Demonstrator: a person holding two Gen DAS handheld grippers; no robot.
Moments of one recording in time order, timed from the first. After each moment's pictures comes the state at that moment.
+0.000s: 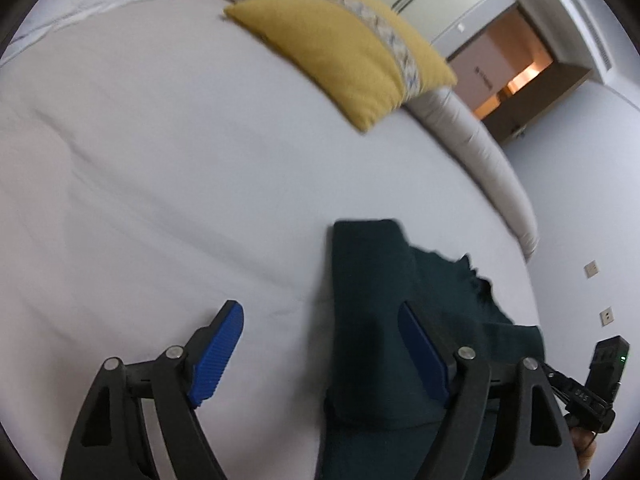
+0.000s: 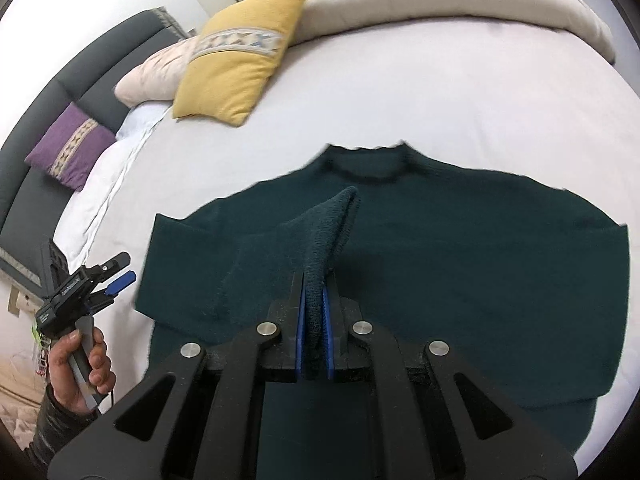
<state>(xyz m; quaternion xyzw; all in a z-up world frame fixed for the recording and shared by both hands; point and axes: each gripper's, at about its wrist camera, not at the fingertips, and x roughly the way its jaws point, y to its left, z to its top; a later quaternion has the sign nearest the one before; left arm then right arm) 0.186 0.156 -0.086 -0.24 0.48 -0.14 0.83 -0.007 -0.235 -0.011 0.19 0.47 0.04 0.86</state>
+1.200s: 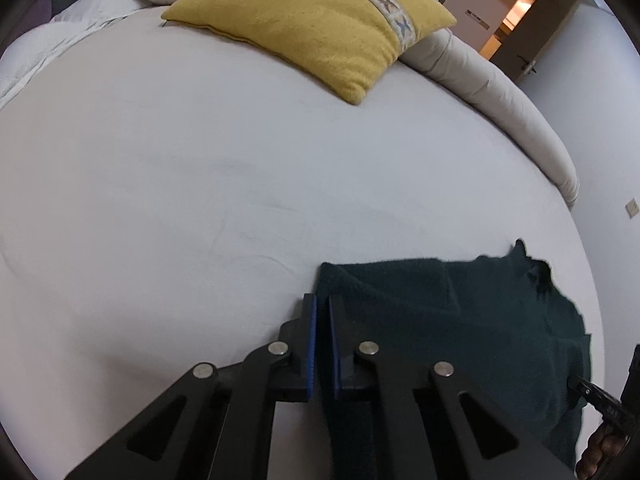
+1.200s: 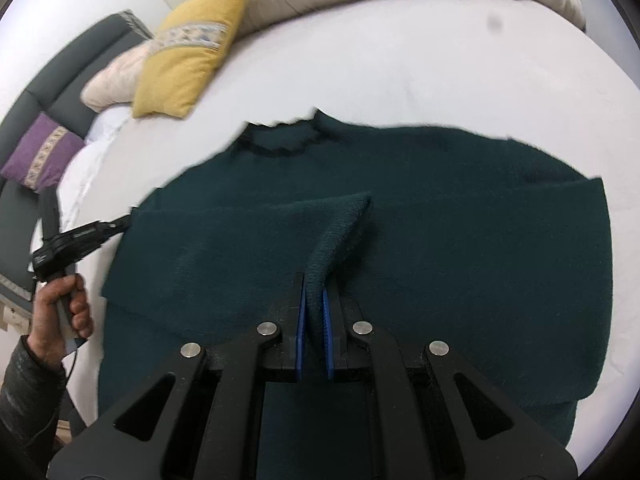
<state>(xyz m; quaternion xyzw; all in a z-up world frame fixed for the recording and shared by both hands) 0.259 0.095 -0.105 -0.11 0.51 -0.14 0.84 -0.034 -0.294 -0.068 0.20 0.50 -0.02 0.84</state>
